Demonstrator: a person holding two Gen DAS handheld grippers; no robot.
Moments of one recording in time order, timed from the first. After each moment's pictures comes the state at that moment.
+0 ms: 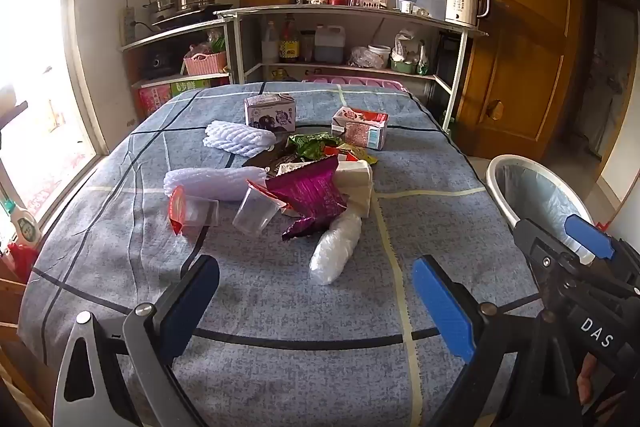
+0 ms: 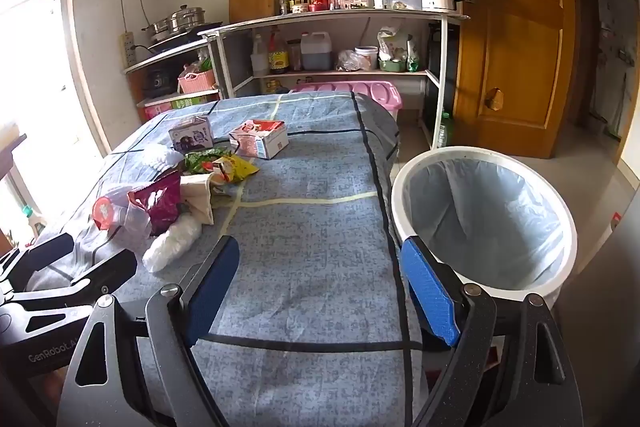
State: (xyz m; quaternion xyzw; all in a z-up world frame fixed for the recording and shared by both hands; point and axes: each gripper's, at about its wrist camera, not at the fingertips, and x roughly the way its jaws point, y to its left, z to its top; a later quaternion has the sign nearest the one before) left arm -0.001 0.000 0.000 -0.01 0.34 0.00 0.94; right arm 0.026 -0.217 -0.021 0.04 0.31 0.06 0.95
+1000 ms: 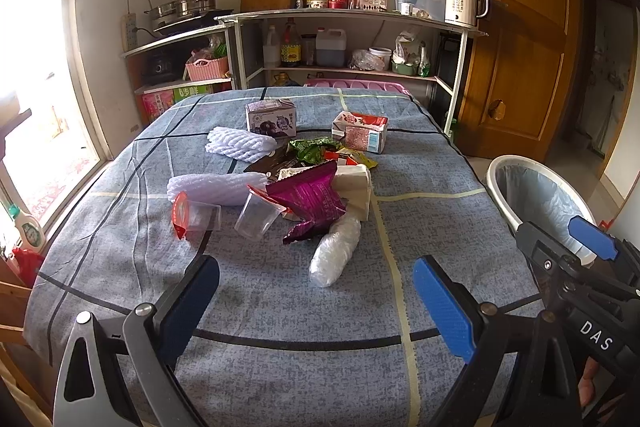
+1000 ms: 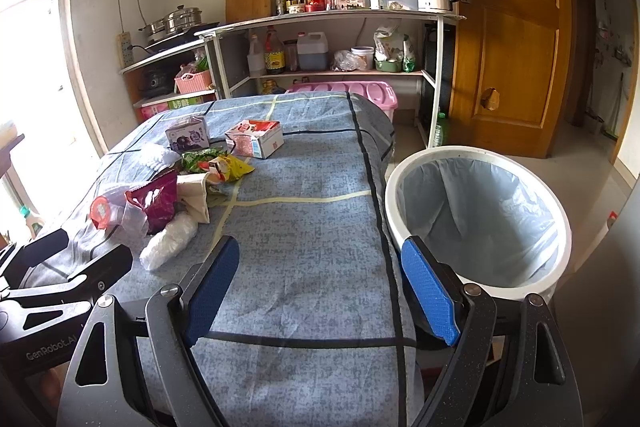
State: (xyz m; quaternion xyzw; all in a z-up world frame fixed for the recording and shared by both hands) left arm -0.003 -0.004 0.005 0.00 0.35 0.01 0.94; right arm 0.023 -0.220 -0.020 0.03 0.31 0.05 0.95
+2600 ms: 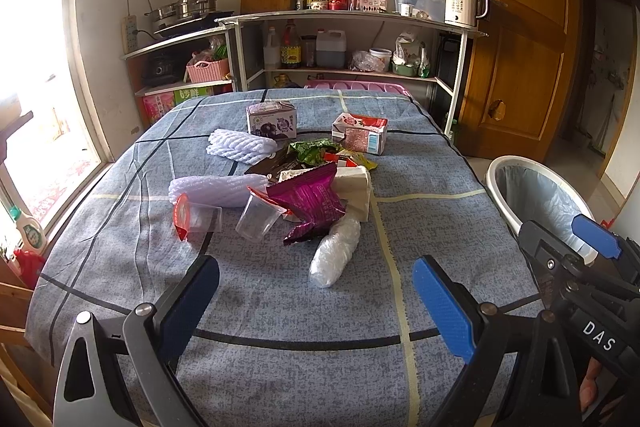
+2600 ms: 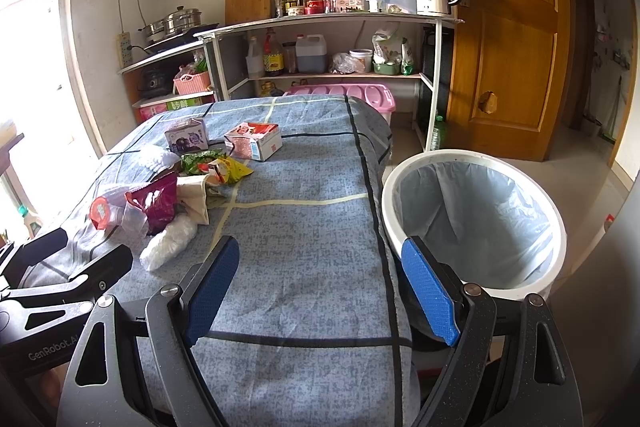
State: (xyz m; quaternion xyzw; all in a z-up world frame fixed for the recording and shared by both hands) left arm -0.004 -0.004 0.006 0.00 0.35 0.01 0.94; right arm 0.021 -0.224 -0.015 0.03 0.31 0.05 0.95
